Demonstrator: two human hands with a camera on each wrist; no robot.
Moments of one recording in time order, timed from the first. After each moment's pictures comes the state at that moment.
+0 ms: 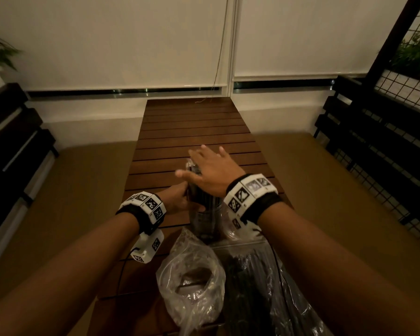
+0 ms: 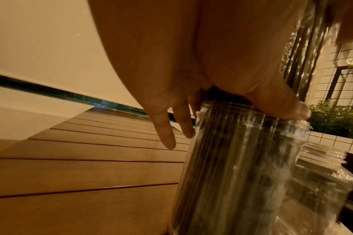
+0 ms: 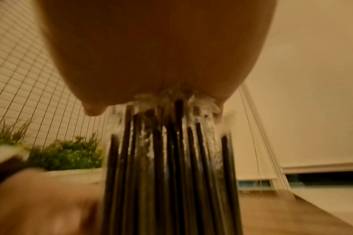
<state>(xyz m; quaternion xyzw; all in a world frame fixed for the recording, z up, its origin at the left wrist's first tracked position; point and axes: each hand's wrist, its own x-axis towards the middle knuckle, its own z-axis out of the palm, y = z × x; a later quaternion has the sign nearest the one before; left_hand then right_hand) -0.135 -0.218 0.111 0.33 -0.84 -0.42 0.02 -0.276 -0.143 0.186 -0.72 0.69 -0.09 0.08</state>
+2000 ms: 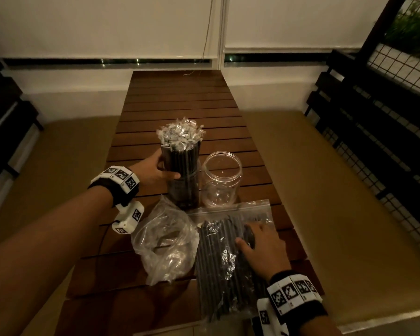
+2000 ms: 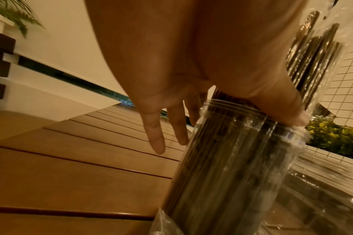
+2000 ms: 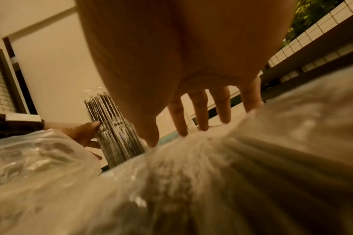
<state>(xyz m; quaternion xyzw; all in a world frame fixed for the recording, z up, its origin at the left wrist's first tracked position) -0.133 -0.203 0.101 0.40 -0.79 -0.46 0.09 -0.330 0.085 0.033 -0.47 0.85 -0.12 0.20</state>
